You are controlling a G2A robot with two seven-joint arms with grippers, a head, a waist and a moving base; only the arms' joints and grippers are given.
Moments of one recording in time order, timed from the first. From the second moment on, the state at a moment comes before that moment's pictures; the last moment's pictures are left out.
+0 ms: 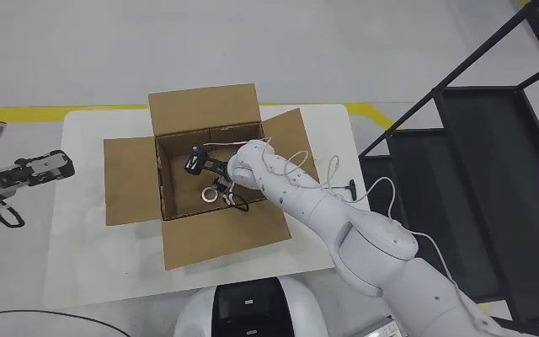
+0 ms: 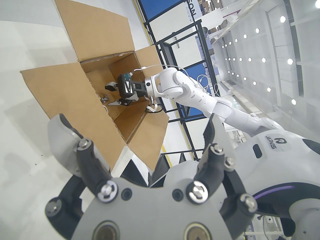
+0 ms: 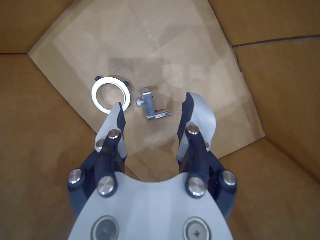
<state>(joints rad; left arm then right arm) 1.19 -0.72 -1.73 -1.38 -0.50 -0.42 -1.37 -0.48 -1.71 0.45 -0.60 -1.01 -0.39 0.69</state>
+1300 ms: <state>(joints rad) 1.19 -0.72 -1.73 -1.38 -0.50 -0.42 -1.37 -0.48 -1.61 0.79 -0.60 -0.68 -0.69 0.61</state>
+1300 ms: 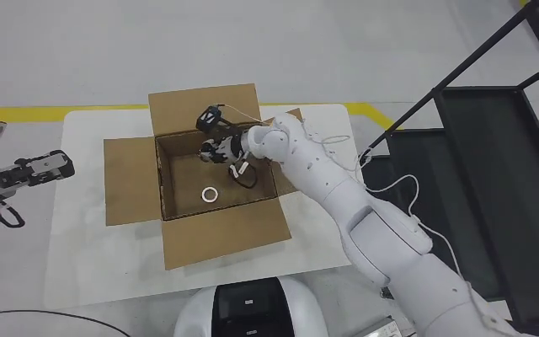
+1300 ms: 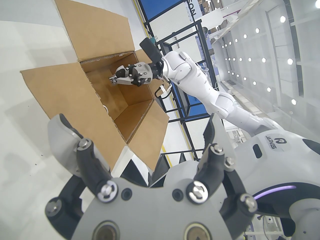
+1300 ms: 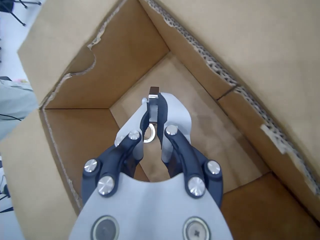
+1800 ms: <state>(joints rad) 1.19 -0.72 -1.73 -1.38 -0.50 -0.42 -1.37 -1.16 -1.39 1.31 -1.62 -0.54 -0.54 0.73</state>
